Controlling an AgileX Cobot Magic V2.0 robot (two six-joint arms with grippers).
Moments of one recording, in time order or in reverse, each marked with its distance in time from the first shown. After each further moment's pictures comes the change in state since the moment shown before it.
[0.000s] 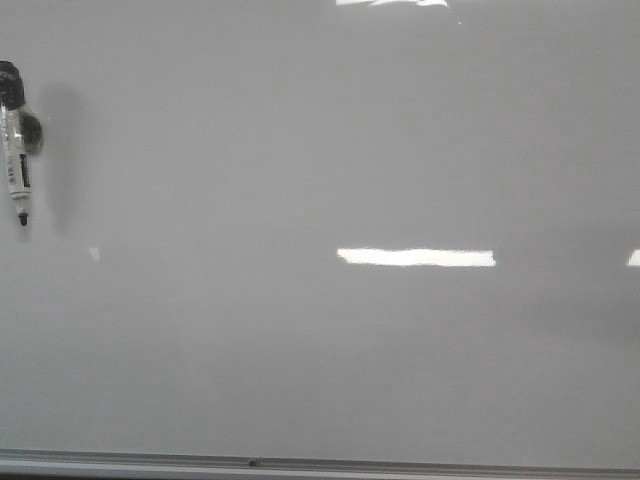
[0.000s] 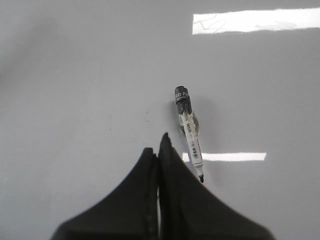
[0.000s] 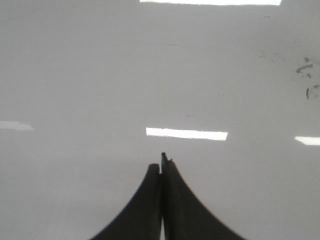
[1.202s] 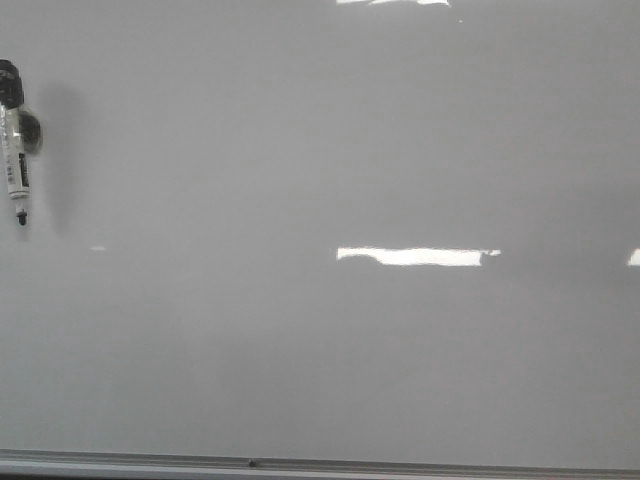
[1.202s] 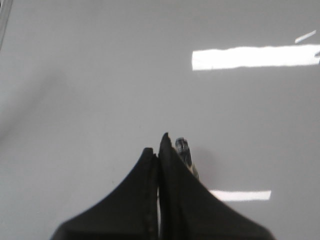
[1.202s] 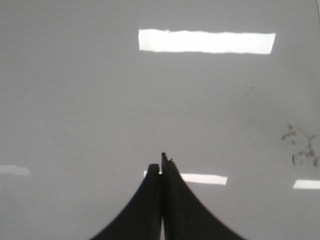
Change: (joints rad) left arm 0.000 0.000 -0.128 0.009 -0.042 0.000; right arm 0.000 0.000 -0.118 0.000 -0.051 0.000
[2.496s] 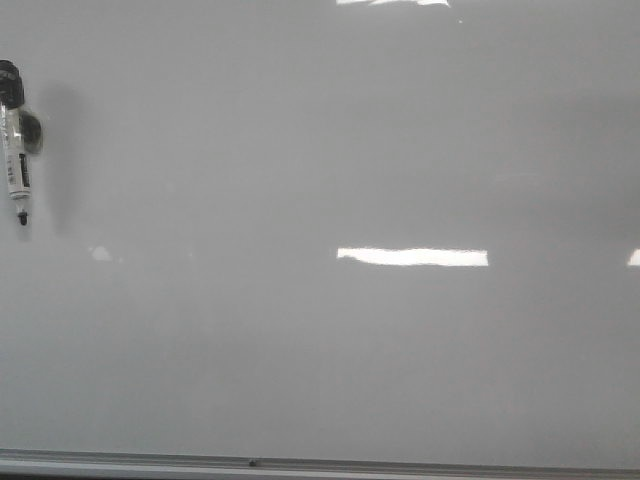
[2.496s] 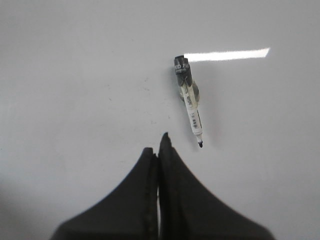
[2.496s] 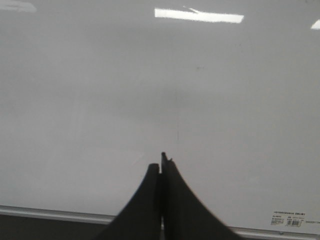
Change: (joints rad) left arm 0.000 0.435 -0.437 0.040 0.591 0.000; right arm 0.000 0.463 -0.414 0.004 0.608 0.000
